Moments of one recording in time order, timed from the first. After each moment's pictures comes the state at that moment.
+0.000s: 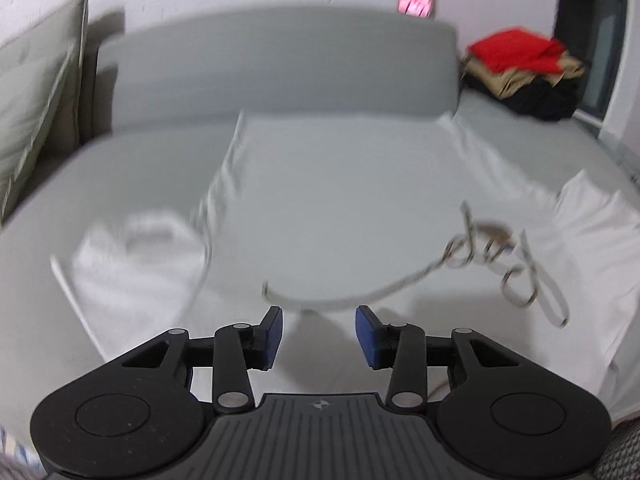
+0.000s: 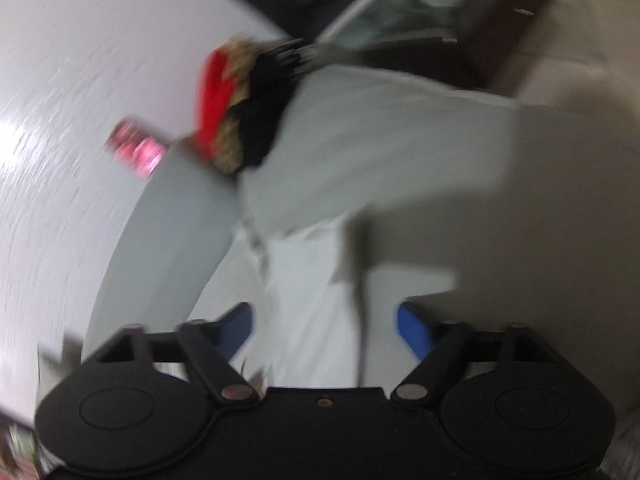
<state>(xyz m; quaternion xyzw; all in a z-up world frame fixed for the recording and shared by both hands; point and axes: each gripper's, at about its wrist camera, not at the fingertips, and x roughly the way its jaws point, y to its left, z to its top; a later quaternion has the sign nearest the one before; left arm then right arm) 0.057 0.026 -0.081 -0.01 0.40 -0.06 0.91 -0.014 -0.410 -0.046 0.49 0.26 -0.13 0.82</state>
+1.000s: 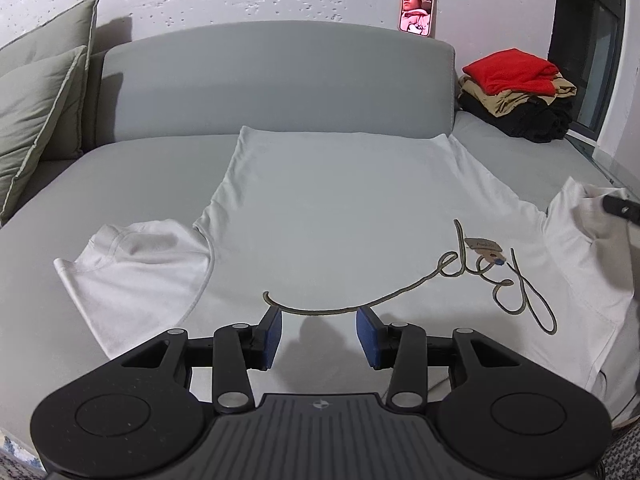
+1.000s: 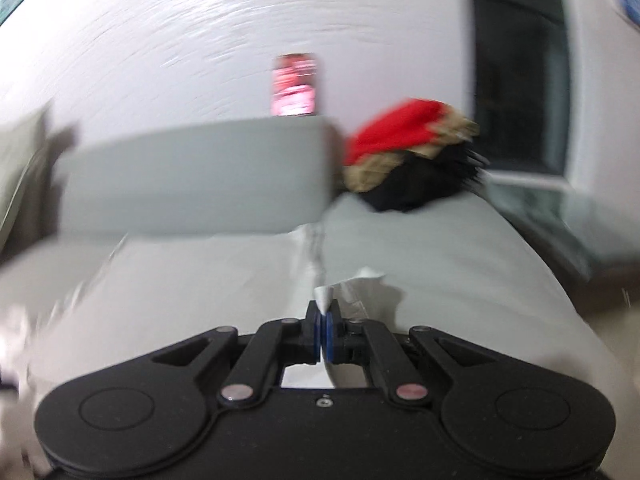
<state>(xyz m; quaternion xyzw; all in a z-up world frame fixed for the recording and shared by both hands) 0.041 0.030 -0.069 0.00 0.34 -0.07 0.94 0.036 -0.255 -0.022 -0.03 0.22 -0.02 0.97</state>
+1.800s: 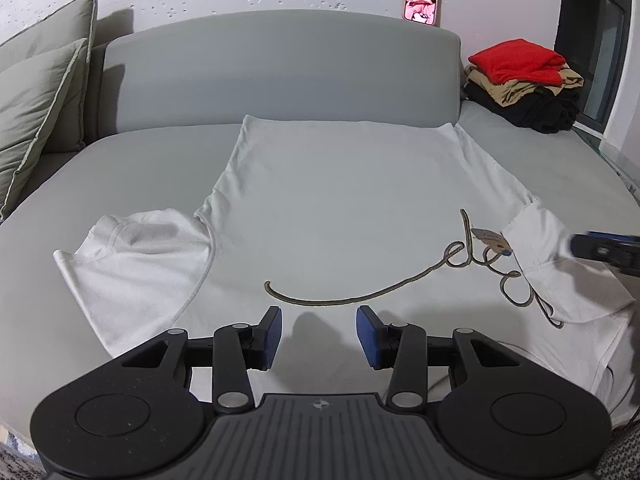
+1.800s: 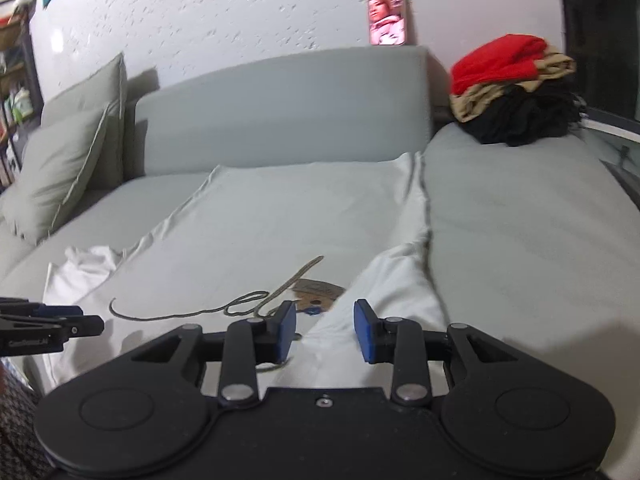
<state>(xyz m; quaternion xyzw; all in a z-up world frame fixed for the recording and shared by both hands) 0.047 0.024 -0.076 0.01 0.36 -0.06 0.93 0.050 -0.231 -0.031 0.02 0.33 0.10 0.94</state>
